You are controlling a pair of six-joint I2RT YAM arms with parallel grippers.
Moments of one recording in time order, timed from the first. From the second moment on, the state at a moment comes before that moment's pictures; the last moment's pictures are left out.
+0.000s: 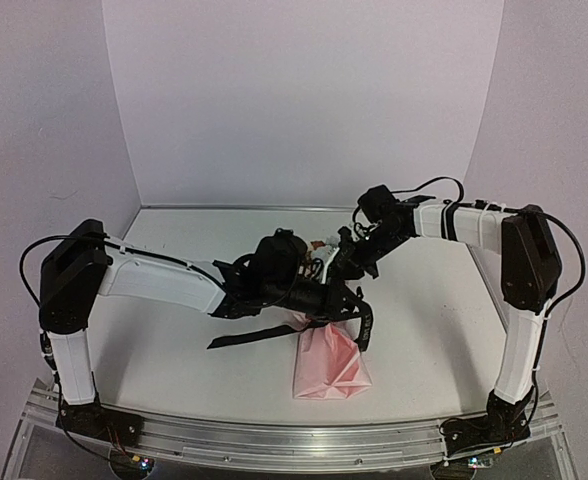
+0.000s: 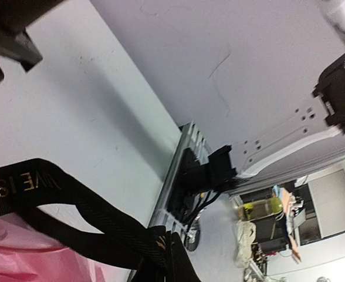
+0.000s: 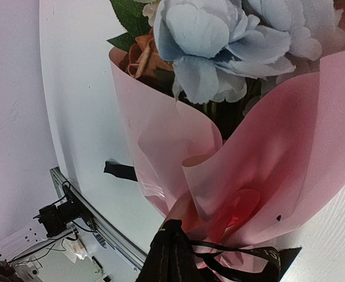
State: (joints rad) left arm -1.09 1.92 1.27 0.36 0.53 -0.85; right arm 0.55 1.98 1.54 -0.65 -0.60 0.67
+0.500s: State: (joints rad) left arm -1.14 1.90 1.20 0.18 0.38 -0.60; right arm 0.56 1.88 1.50 -0.76 -0.55 0.61
